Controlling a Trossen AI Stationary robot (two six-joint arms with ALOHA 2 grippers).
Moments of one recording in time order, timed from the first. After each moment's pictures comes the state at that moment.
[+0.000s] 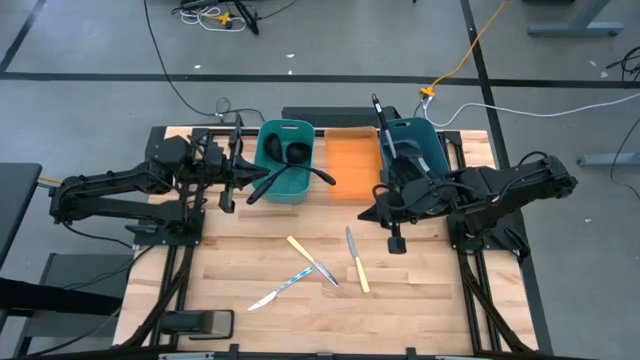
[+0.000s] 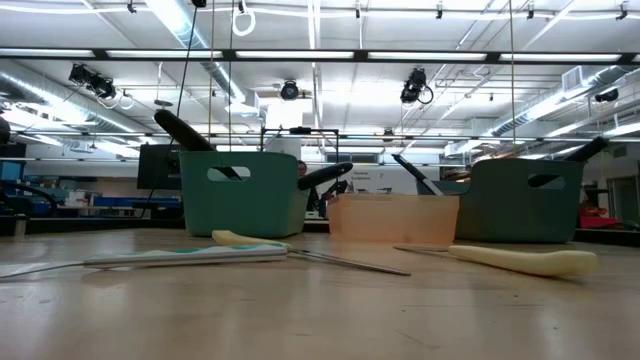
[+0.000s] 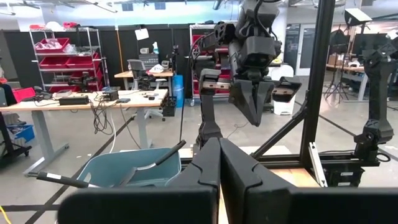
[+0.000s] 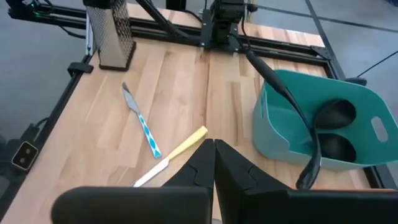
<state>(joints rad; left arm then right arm) 0.18 0.77 0.79 0.08 0.17 0.01 0.28 1.30 1.42 -0.74 0.22 0.01</state>
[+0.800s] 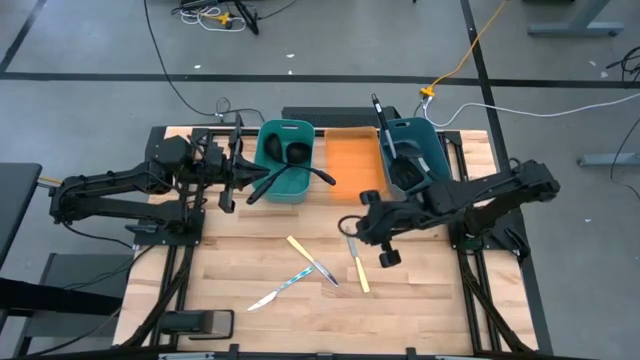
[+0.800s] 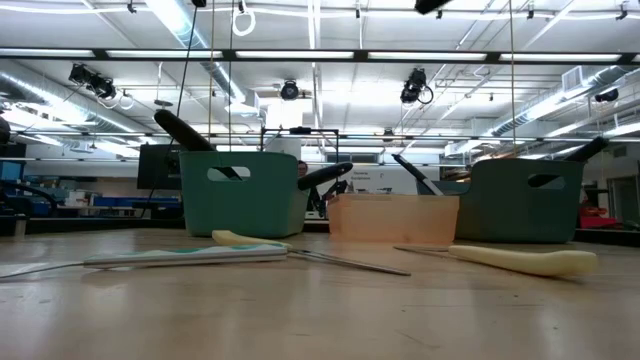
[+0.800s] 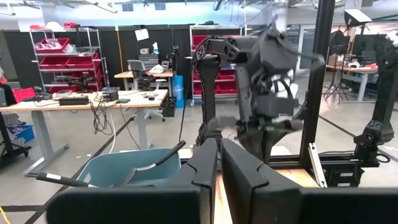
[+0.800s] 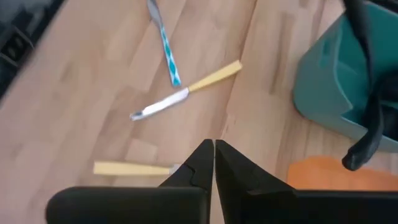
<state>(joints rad) 0.18 0.77 0.79 0.09 0.17 0.00 0.28 1.48 1.42 -0.89 0.11 -0.13</state>
